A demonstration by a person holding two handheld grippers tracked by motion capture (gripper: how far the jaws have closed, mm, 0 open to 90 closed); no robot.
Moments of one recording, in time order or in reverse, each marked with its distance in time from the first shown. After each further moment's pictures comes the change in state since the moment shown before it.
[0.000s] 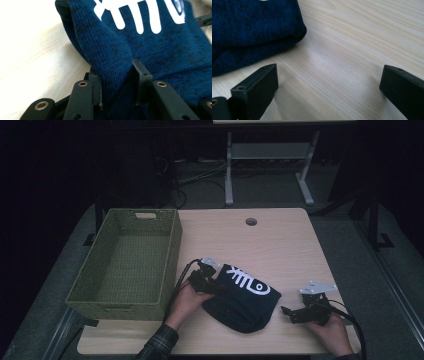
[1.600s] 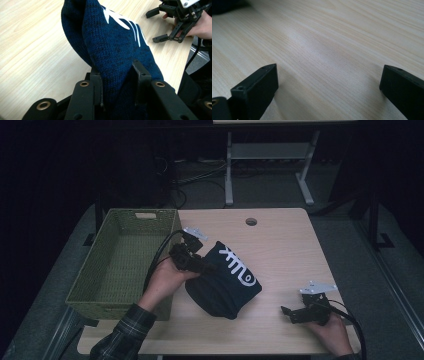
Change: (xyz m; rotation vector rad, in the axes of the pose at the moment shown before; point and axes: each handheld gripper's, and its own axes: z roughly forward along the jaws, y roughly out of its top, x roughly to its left) left arm -0.016 0.061 -0.116 0.027 0.004 0.055; right arm 0.000 0.000 0.000 -0.001 0.003 0.000
